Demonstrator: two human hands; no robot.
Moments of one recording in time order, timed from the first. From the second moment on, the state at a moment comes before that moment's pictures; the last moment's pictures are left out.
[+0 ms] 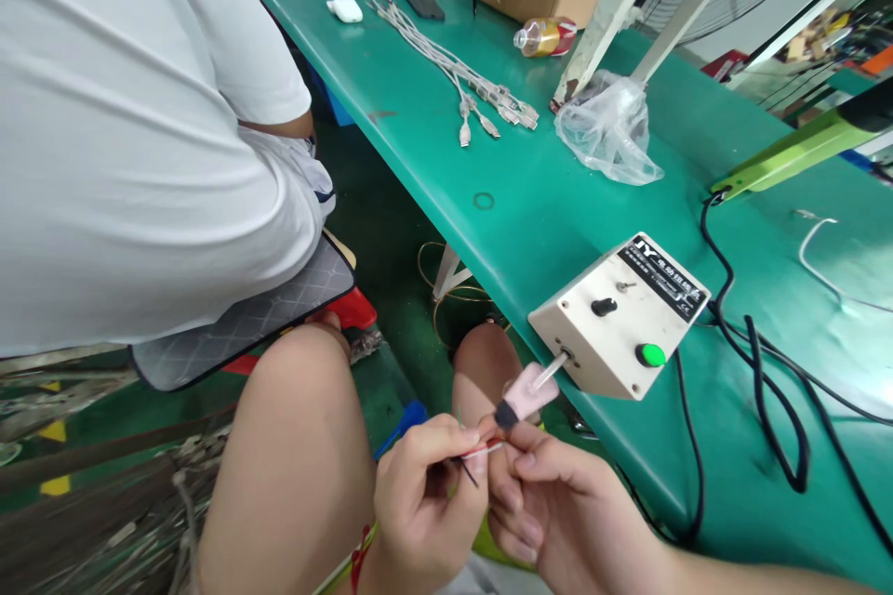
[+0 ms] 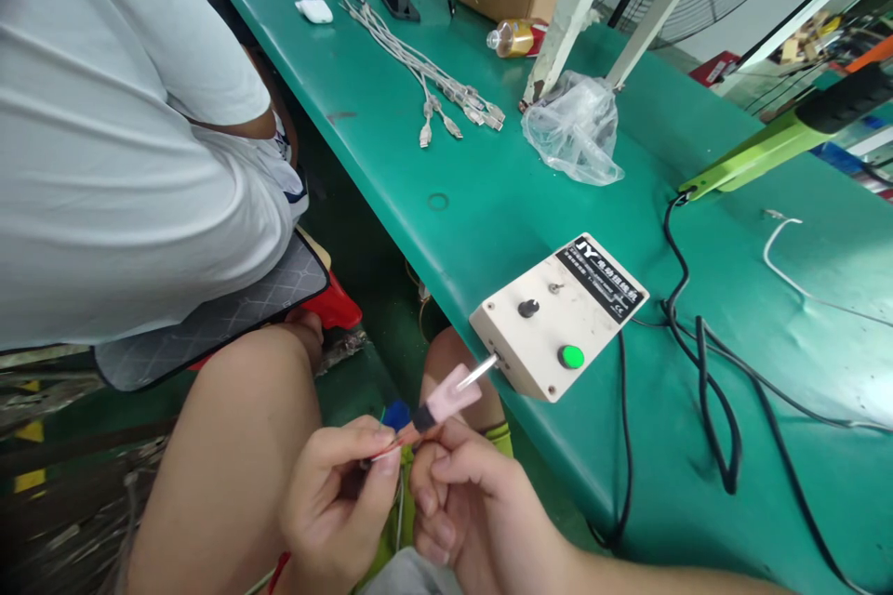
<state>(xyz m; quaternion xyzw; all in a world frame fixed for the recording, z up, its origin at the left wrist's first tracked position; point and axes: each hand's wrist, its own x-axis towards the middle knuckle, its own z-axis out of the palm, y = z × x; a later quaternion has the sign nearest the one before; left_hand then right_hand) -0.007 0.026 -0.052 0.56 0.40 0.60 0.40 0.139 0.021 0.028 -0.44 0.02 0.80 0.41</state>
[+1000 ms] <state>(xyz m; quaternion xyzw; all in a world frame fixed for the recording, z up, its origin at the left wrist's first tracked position) -0.009 0.034 -0.033 0.61 0.34 0.63 0.33 0.138 0.037 0.050 -0.44 0.02 0.74 0.51</state>
